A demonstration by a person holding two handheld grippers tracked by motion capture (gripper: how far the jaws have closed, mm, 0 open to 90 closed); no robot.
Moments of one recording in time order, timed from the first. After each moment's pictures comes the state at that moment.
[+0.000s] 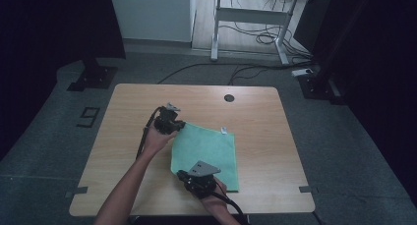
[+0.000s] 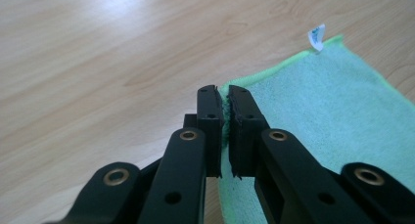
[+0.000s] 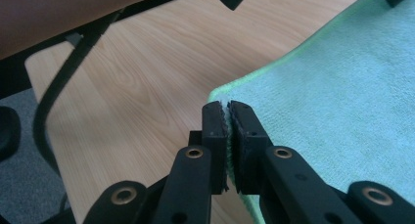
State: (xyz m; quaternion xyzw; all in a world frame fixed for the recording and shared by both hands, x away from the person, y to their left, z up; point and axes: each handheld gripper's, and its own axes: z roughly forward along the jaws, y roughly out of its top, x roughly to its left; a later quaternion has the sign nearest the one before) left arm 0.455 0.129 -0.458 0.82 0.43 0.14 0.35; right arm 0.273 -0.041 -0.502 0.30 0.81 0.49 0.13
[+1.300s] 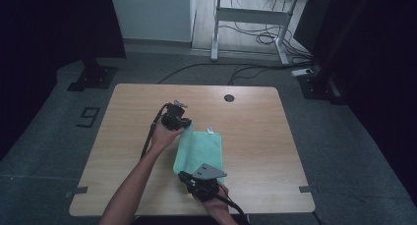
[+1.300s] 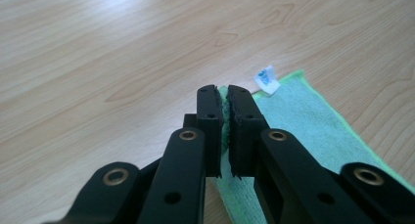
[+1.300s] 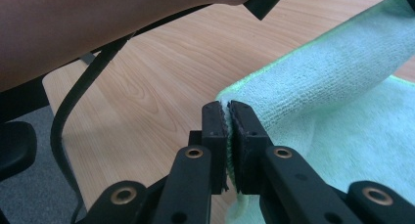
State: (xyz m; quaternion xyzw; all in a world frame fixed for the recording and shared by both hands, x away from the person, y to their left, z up) left arm 0.469 0.099 -0.460 0.83 0.43 0.12 0.34; right arm 0.265 -0.051 -0.505 0.31 0.78 0.53 0.13
